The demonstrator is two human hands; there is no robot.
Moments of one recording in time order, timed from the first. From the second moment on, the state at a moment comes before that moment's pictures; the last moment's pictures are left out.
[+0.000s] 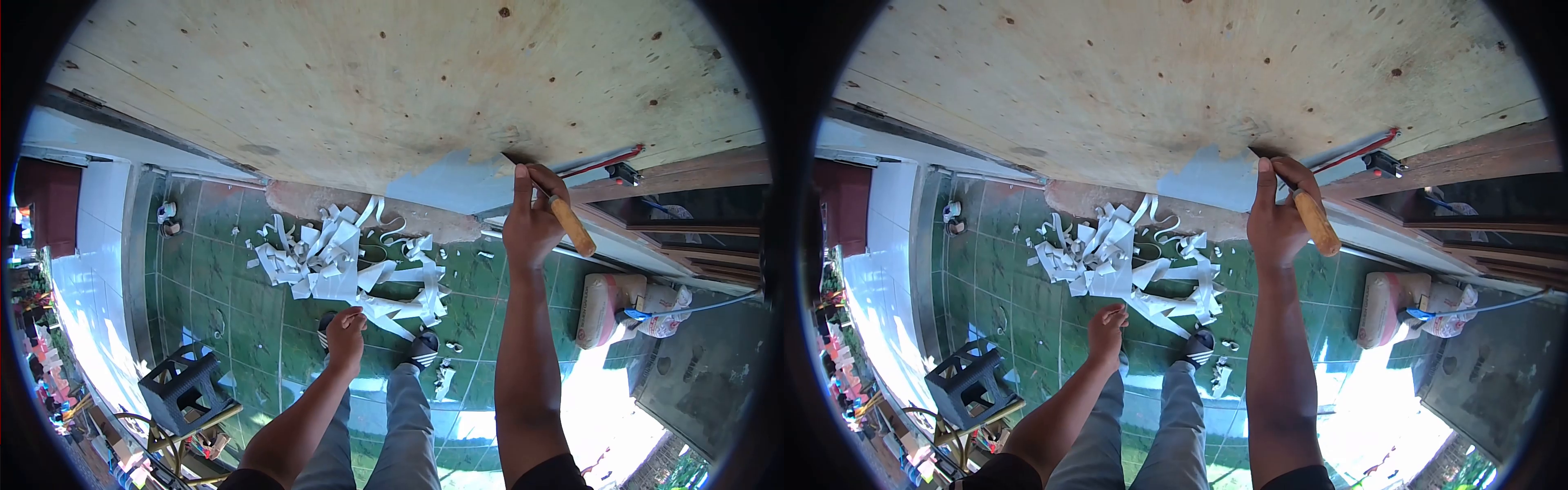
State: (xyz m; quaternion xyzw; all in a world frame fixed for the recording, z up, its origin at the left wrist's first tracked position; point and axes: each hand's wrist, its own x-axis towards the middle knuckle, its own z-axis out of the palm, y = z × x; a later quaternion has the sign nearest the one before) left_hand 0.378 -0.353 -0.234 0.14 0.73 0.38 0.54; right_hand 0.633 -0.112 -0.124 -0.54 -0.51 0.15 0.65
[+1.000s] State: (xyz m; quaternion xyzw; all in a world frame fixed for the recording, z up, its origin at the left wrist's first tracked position) left_hand 0.571 -0.099 -0.104 0.26 0.58 0.58 0.50; right_hand 0.687 -0.326 -0.213 -0.72 -0.39 0.20 0.54
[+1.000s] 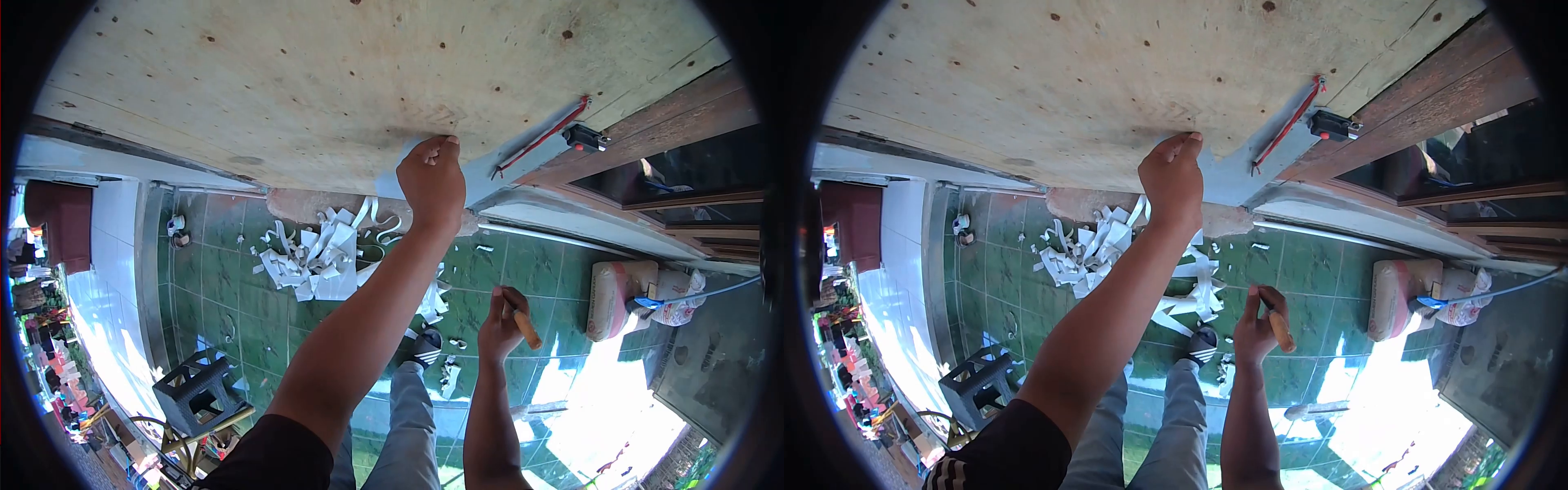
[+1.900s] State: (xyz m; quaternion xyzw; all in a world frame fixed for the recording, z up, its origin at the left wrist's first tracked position) left_hand 0.555 -0.126 -0.134 0.31 0.61 0.54 0.50; right_hand 0.642 -0.403 -0.224 -0.74 -0.40 0.29 0.45
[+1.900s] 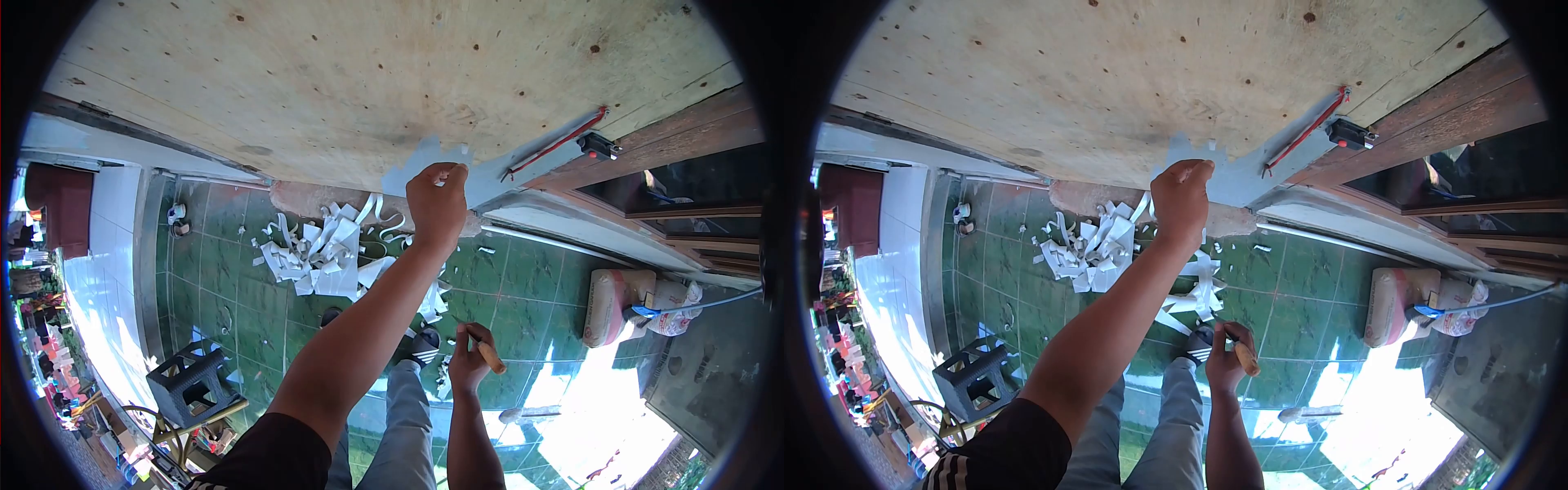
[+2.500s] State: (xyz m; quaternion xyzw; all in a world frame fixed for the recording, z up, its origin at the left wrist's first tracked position) left_hand 0.551 -0.101 -0.145 0.38 0.59 0.54 0.48; right_hand 0.626 -0.423 -0.227 -0.74 -0.39 0.32 0.45
